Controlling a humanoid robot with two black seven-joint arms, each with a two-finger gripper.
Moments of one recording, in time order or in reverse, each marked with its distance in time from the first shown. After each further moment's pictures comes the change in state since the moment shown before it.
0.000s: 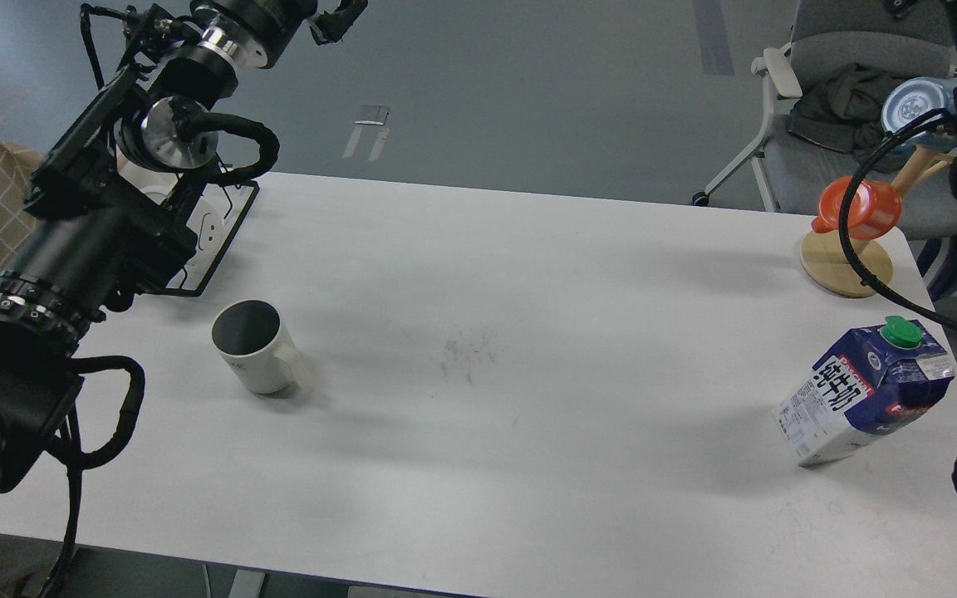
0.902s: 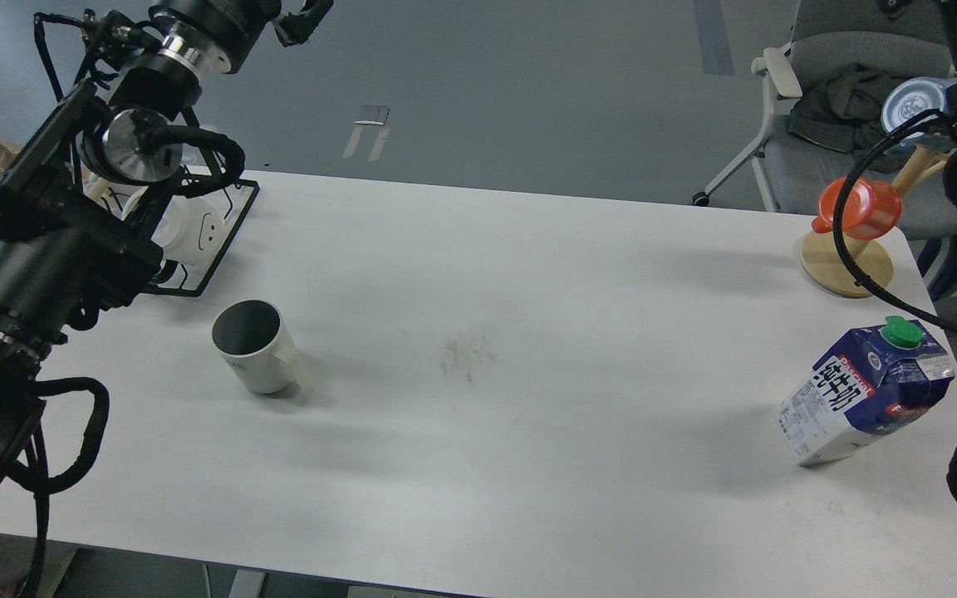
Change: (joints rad) left arm 0.109 0.080 -0.023 -0.158 -0.017 0.040 -0.013; right arm -0.005 0.009 0.002 0.007 0.000 0.000 0.000
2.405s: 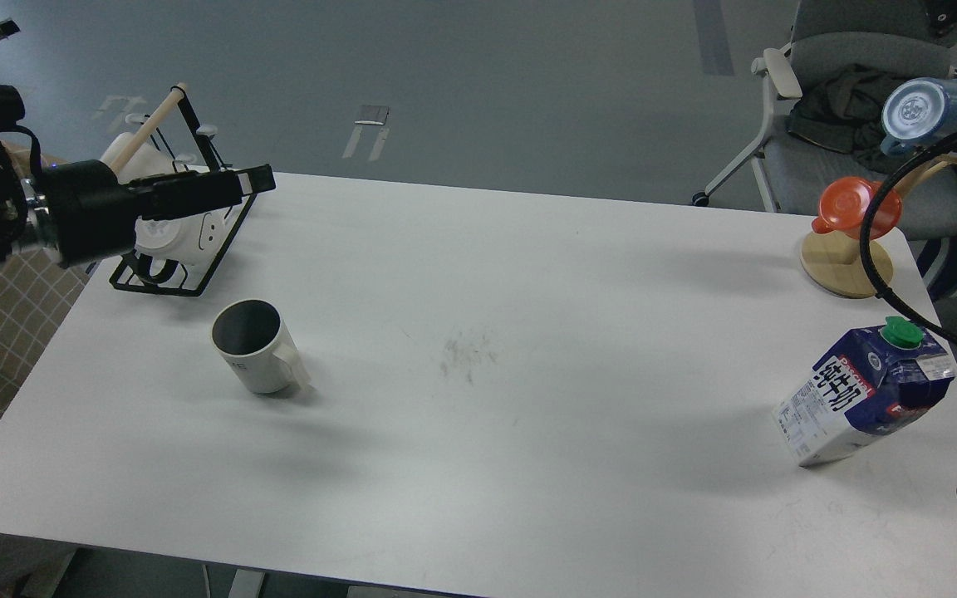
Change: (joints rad) left arm 0.448 0.685 0.070 -0.659 1.256 -0.147 -0.148; right arm -0.072 -0.012 0.099 0.008 0.017 0.000 0.002
